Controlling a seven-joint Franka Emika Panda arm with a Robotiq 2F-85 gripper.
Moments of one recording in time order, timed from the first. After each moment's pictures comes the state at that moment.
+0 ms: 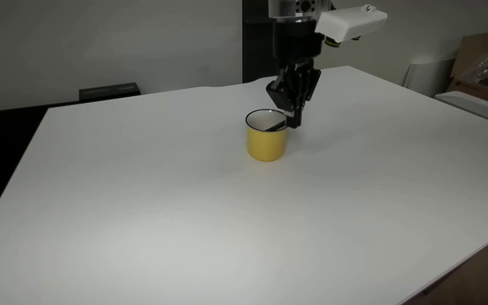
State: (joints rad) arm 0.10 0.45 0.08 -2.08 -0.08 2.44 -0.10
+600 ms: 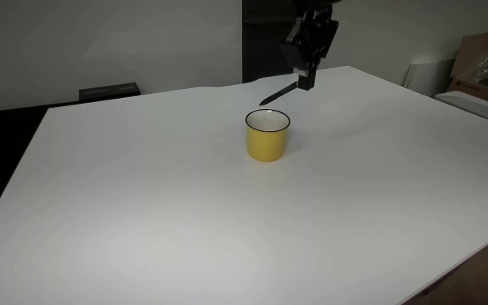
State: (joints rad) arm 0.11 0.24 0.07 -2.19 -0.16 2.44 -0.07
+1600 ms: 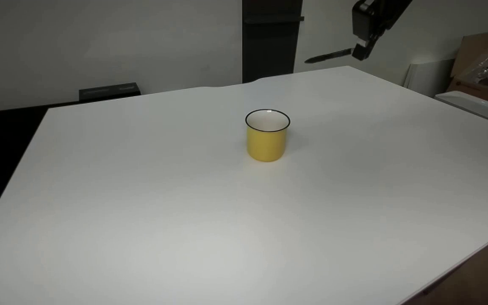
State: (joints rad) arm -0.01 -0.01 -0.02 -2.51 -0.27 2.79 0.00
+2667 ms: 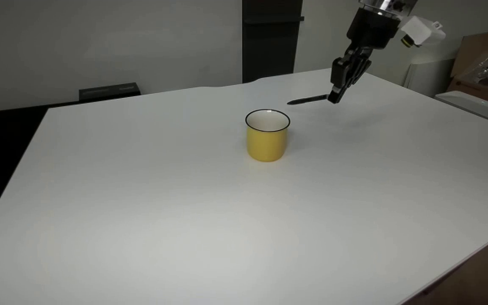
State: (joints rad) arm -0.24 0.43 0.13 -2.18 0.35 2.71 -0.71
